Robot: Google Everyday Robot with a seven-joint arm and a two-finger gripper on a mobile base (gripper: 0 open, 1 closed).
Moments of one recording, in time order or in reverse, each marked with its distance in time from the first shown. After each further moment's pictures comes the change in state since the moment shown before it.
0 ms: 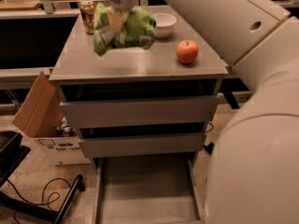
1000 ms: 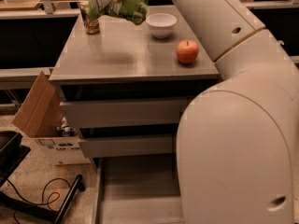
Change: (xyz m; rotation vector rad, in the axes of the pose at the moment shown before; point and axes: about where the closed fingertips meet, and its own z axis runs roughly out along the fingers) arm -0.058 -0.097 0.009 0.122 -0.299 0.072
